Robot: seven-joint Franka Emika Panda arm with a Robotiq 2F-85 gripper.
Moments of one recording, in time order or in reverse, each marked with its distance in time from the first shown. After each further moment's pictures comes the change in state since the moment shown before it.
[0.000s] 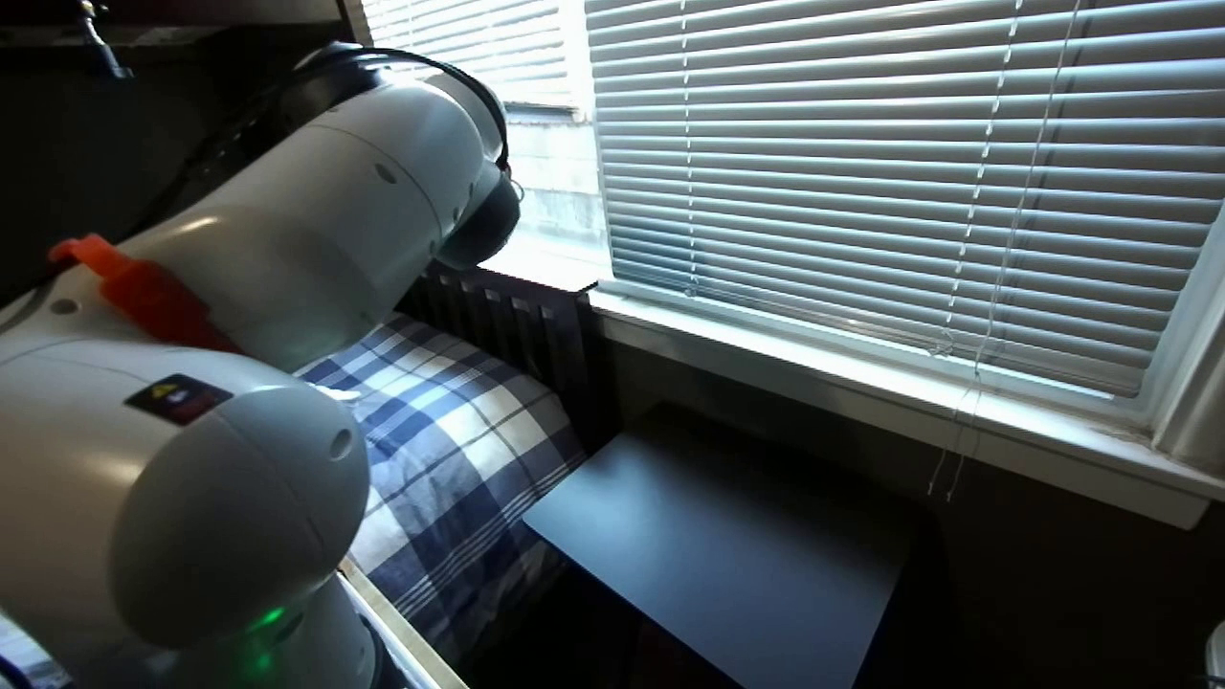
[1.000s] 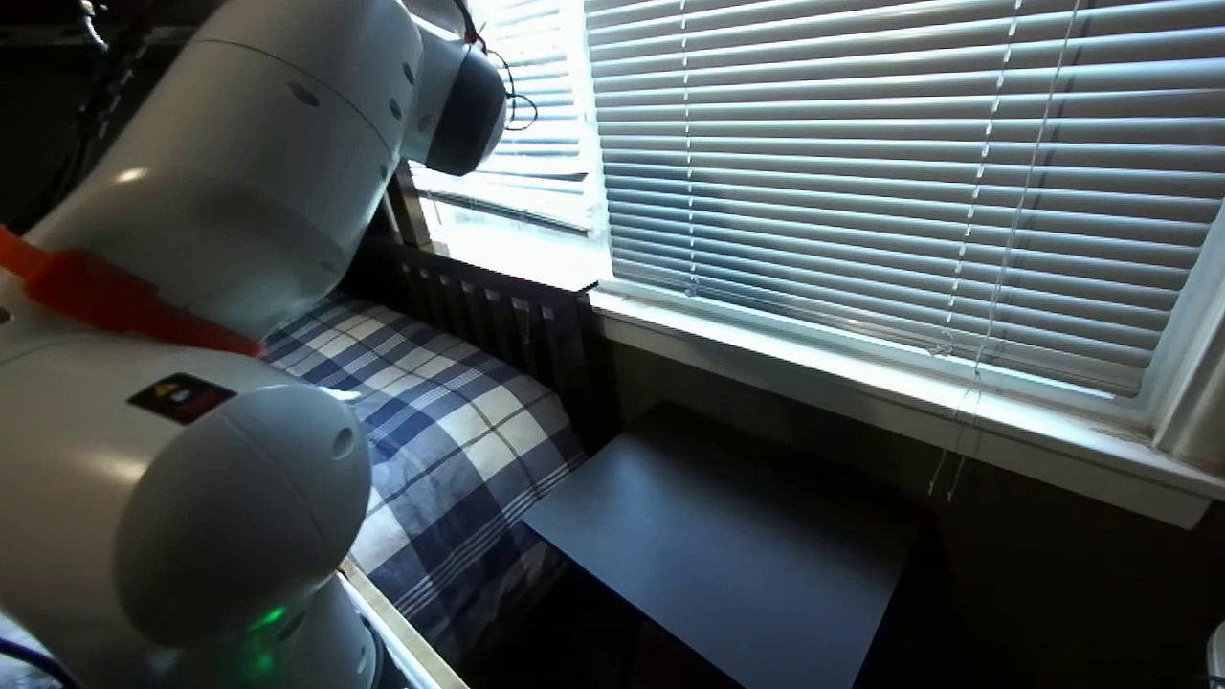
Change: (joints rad) arm 0.006 -0.315 -0.257 -0.045 0.101 0.222 0.369
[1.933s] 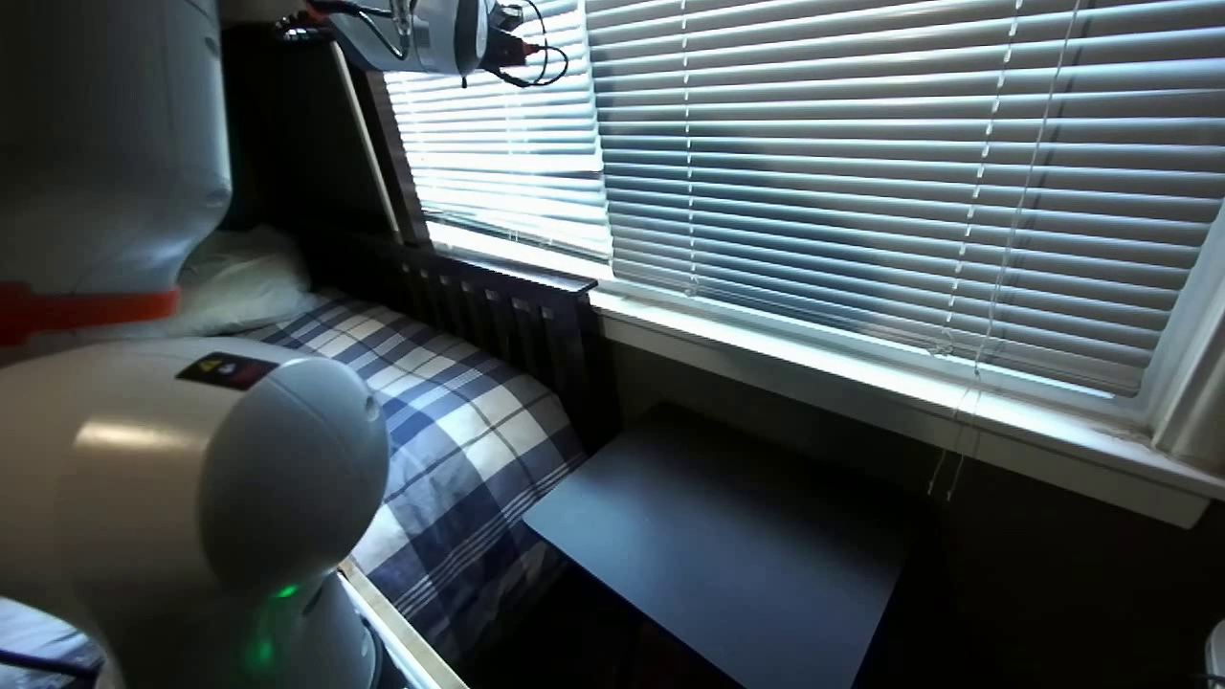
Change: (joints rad) arm 0.191 -0.512 -0.609 -0.462 0.255 0.019 0.228
